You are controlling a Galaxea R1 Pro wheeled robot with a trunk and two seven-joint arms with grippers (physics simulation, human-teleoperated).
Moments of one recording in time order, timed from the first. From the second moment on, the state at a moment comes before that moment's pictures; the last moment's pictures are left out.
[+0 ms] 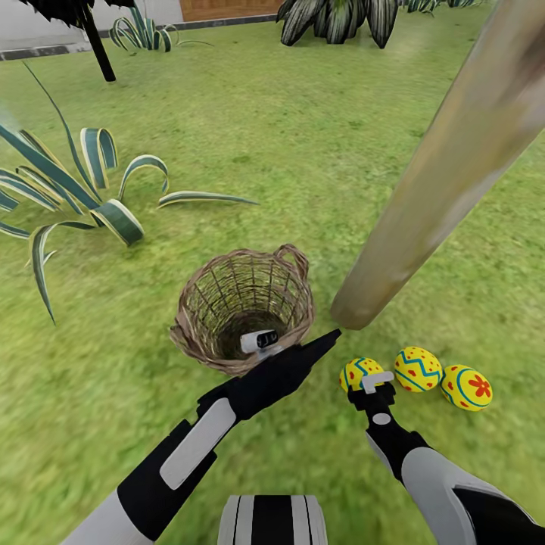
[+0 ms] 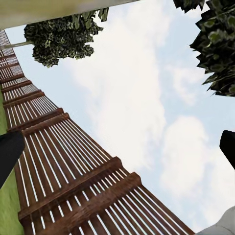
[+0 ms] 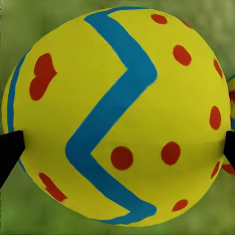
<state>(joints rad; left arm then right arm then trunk) -0.58 -0.02 -0.68 -1.41 1.28 0.26 -0.80 -0.81 0.00 -0.17 -0.18 0.48 -0.20 -0.25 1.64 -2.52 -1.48</state>
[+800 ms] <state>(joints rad) -0.58 -0.02 -0.72 -1.40 1.28 0.26 -0.80 -0.81 0.00 -0.17 -0.19 0.48 -0.29 -0.25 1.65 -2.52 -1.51</state>
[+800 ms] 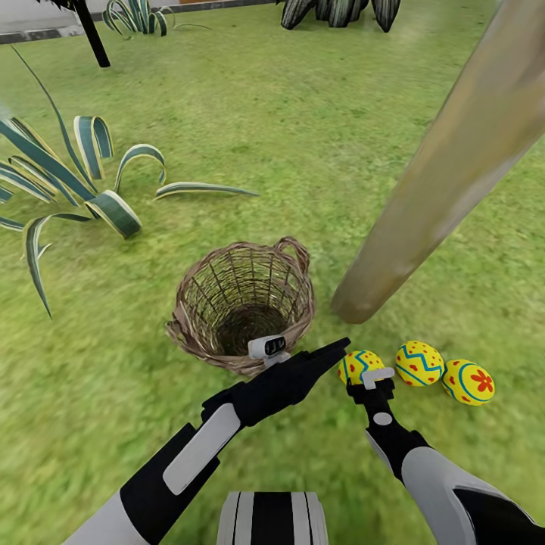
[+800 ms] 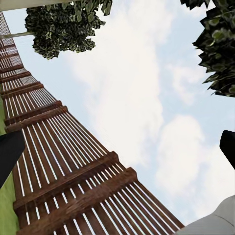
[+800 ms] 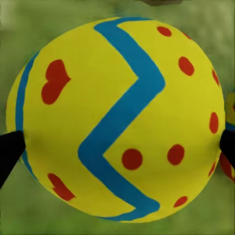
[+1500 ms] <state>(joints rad) -0.58 -0.02 -0.71 -1.40 1.28 0.26 -0.79 -0.81 0.00 -0.17 -0.22 0.37 -0.27 -0.25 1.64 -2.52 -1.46</state>
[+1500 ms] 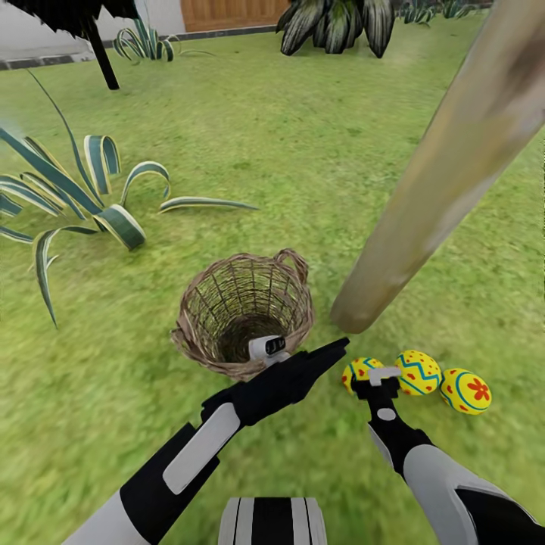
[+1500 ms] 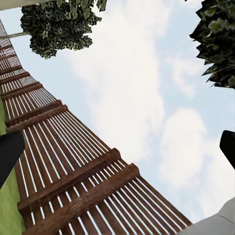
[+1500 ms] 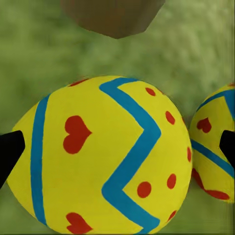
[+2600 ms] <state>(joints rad) -0.58 -0.02 -0.62 -1.37 1.27 0.26 -0.58 -0.68 -0.13 -0.17 -0.33 0.38 0.56 0.30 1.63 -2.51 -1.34</state>
